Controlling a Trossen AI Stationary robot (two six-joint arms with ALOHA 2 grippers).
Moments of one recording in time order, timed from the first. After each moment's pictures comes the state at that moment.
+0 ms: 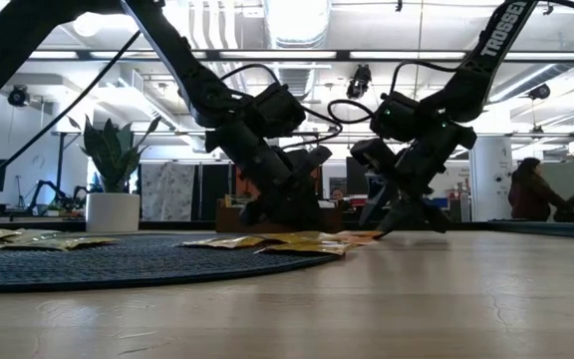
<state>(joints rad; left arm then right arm) 0.30 2.04 1.17 0.07 0.16 -0.55 -0.49 1.71 0.70 0.05 -0.42 0.82</state>
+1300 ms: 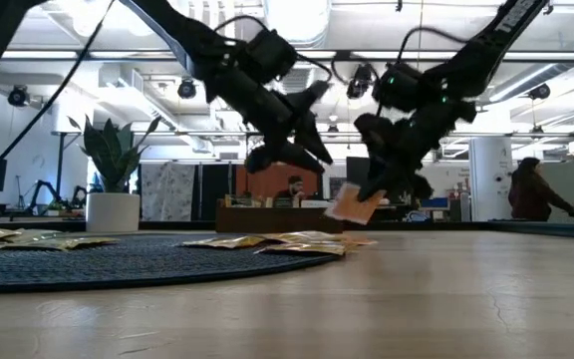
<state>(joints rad) 0.32 1.82 1.25 -0.04 0.13 -0.57 -0.48 1.56 0.74 -0.01 -0.25 0.51</state>
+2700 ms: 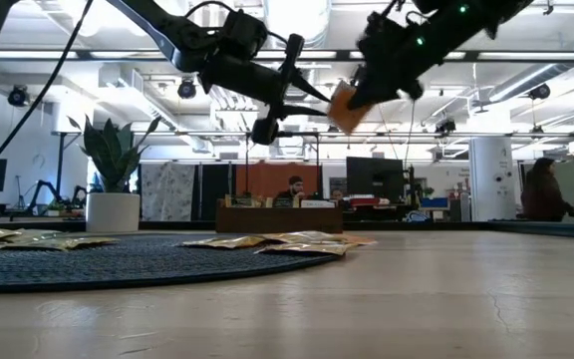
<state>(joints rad) 0.46 1.72 1.24 0.20 0.40 -0.96 -0.18 1.28 0.84 -0.06 0.39 0.16</state>
